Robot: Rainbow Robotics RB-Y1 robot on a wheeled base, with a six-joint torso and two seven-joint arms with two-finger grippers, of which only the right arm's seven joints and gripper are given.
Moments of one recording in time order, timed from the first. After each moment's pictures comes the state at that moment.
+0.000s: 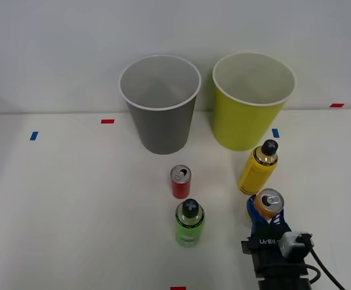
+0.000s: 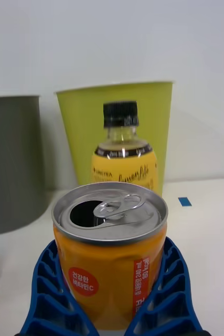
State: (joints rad) arm 0.58 -0.05 0.30 -1.77 -0.09 -0.61 1.64
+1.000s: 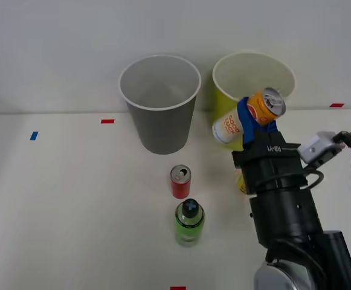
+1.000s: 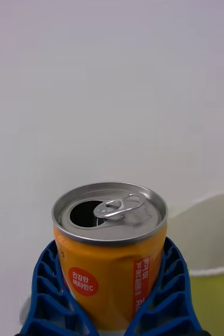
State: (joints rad) arm 0.29 -0.05 0.37 -2.18 -0.45 -0.18 1.63
